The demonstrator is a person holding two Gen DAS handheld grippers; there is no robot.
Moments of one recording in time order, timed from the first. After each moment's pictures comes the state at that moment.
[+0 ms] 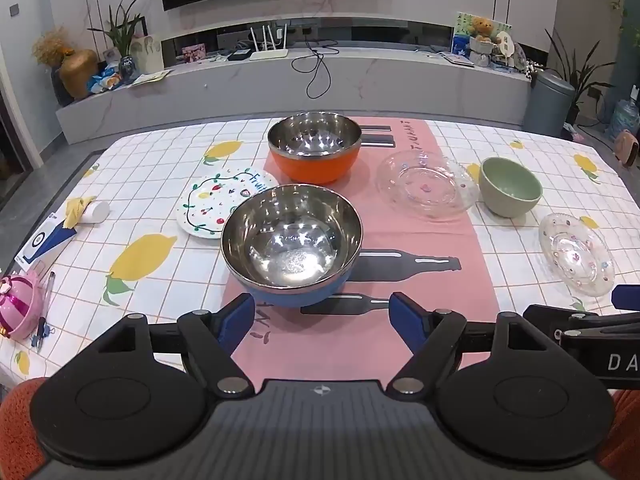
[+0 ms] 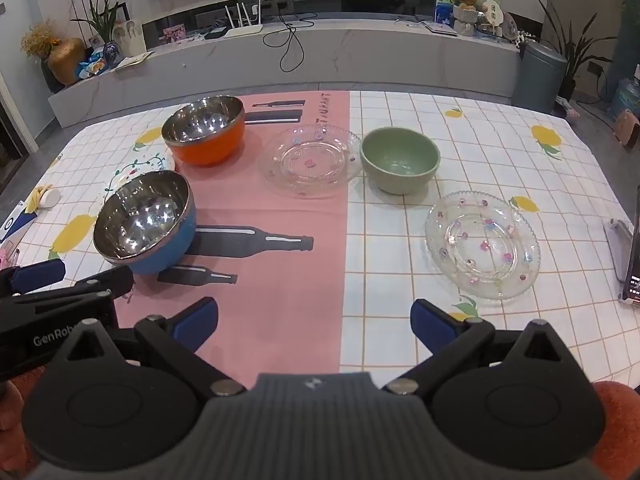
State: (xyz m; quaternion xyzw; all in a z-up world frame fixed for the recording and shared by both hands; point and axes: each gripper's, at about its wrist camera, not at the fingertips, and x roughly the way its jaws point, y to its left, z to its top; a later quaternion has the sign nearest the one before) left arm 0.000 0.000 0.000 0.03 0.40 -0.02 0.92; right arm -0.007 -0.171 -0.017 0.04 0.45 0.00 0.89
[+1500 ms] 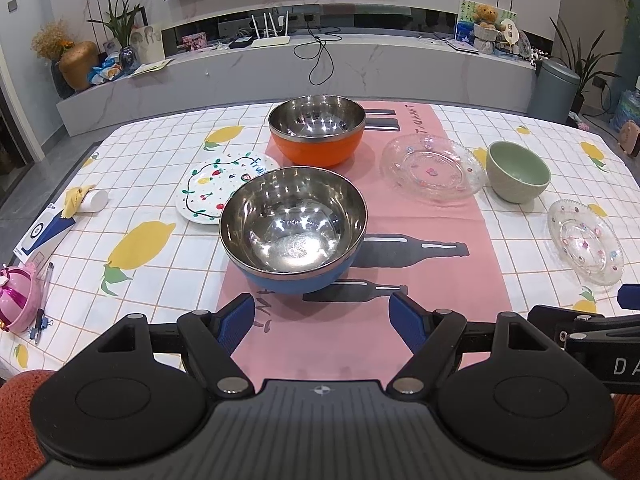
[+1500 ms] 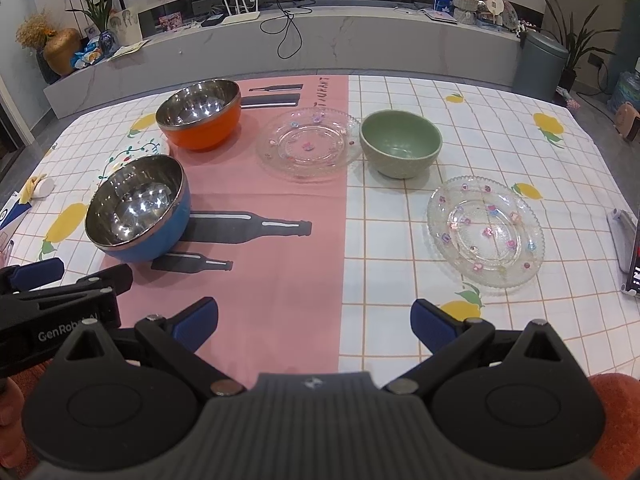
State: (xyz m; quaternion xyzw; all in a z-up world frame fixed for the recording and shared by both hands) left arm 0.004 0.001 -0.012 0.04 0.42 -0.02 0.91; right arm -0.002 -0.169 -0.026 0.04 0.46 0.00 0.89
